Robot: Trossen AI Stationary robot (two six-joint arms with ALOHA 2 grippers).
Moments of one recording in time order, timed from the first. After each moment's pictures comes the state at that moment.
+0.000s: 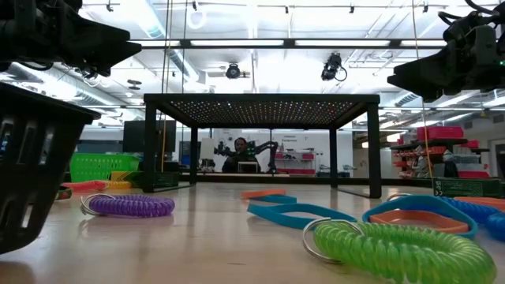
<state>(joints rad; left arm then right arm) -0.33 0.26 0.05 0.34 -0.45 0.18 0.01 0.01 0.01 0.04 0.25 -0.04</state>
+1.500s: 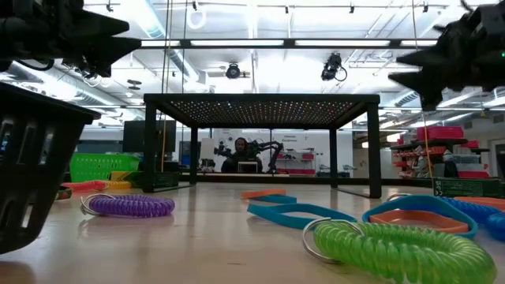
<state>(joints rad) -0.33 0.27 0.05 0.38 -0.43 0.07 0.02 0.05 0.01 0.09 0.16 0.28</state>
